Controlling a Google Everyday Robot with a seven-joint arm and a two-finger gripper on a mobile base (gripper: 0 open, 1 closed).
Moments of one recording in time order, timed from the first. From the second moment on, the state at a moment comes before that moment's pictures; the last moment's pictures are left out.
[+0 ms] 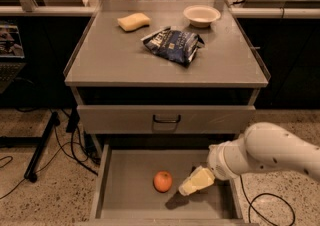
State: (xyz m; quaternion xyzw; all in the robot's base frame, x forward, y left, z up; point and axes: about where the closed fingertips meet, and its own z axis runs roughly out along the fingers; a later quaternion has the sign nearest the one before) arm 0.446 -0.122 0.611 -0.40 0.87 0.19 0.23
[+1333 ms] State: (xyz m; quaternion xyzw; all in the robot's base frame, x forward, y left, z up) arm 0.487 -0.054 0.475 -0.36 0.86 0.22 0.28
